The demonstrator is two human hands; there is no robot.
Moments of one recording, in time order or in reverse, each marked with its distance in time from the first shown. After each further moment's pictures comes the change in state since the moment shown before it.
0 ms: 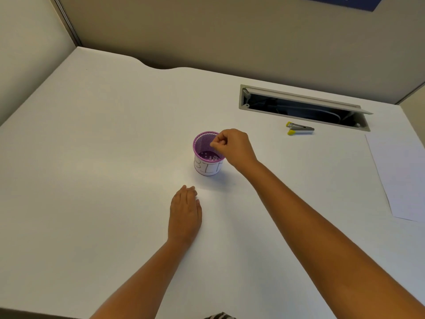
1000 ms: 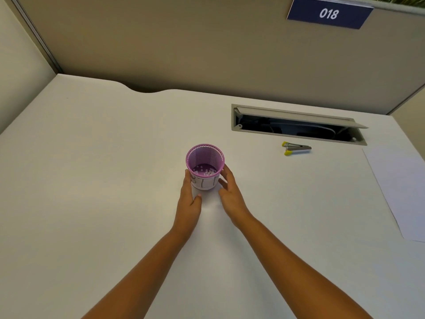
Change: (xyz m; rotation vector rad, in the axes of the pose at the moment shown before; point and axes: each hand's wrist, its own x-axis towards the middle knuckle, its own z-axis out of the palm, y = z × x) left_hand 0.106 0.030 -0.009 -0.838 -0.125 -0.039; right_hand -0.010 0.035 0.039 0.625 -0.016 0.250
